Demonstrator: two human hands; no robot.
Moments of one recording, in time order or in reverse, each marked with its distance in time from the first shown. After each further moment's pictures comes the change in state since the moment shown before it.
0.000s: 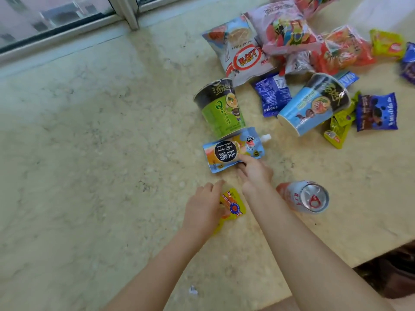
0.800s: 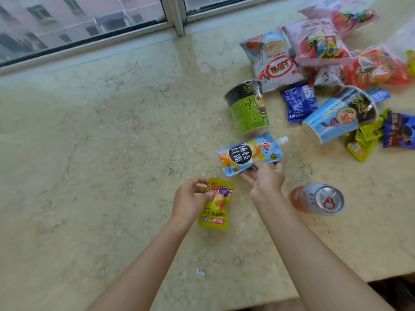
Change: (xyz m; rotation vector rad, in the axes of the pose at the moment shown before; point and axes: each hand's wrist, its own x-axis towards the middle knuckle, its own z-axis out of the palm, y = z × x) left_hand -0.052 -0.037 -0.036 -0.960 0.218 -0.478; right_hand -0.034 0.017 -0.005 0.003 -0.171 -0.100
